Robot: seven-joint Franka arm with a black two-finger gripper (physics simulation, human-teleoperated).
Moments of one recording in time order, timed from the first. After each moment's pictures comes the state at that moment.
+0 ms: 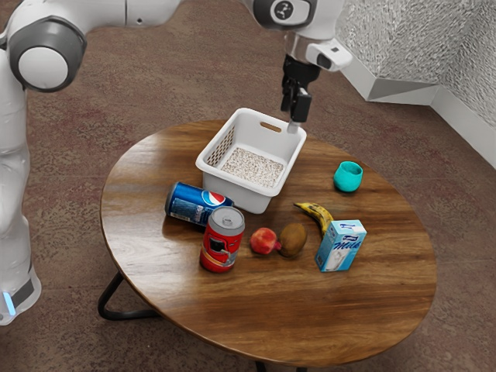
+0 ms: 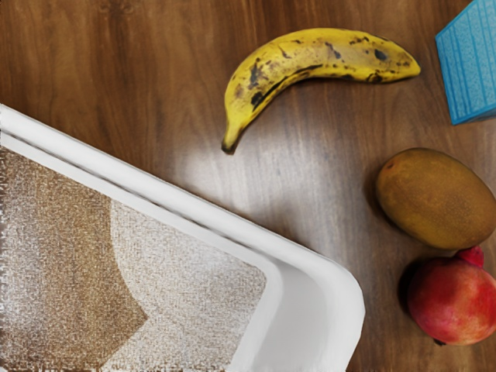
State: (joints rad) arm -0.09 0.07 0.10 -1.42 -0.01 1.54 0.17
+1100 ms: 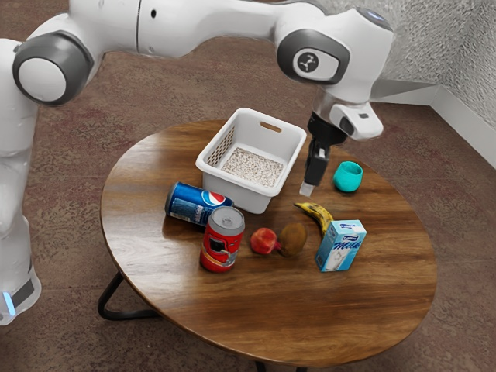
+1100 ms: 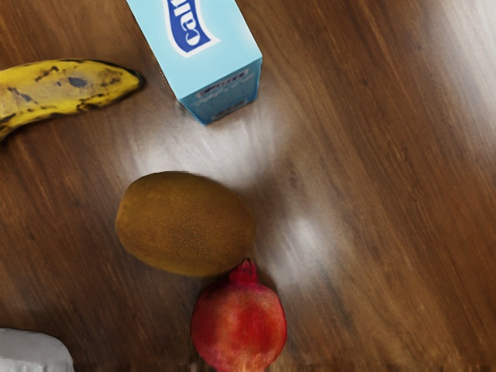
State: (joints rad) arm -0.07 0.19 -0.22 -1.34 0.04 1.50 0.18
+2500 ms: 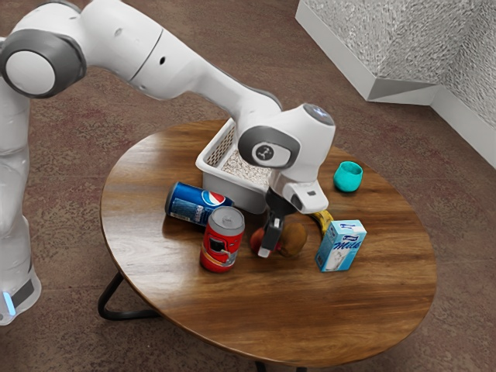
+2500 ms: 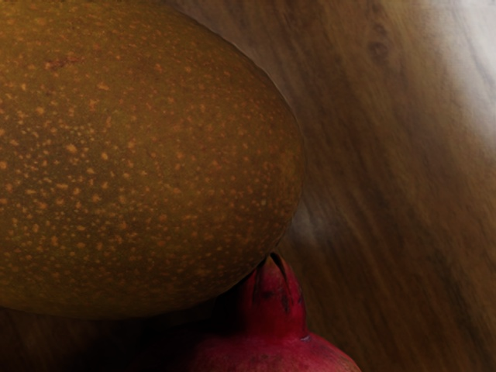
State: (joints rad) arm -0.07 0.10 -0.16 -1.95 -0.04 1.98 0.25
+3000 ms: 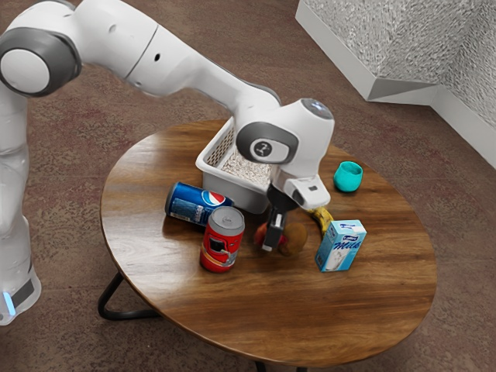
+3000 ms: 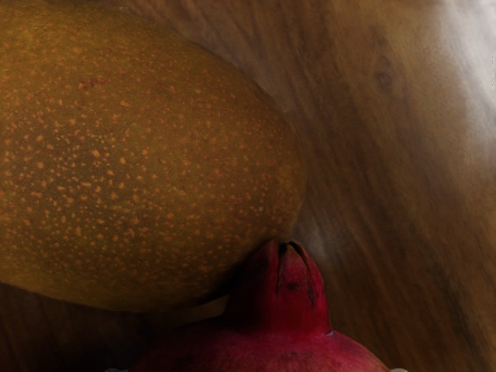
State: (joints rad) arm -0.07 0.07 -0.16 -1.95 -0.02 2.00 0.23
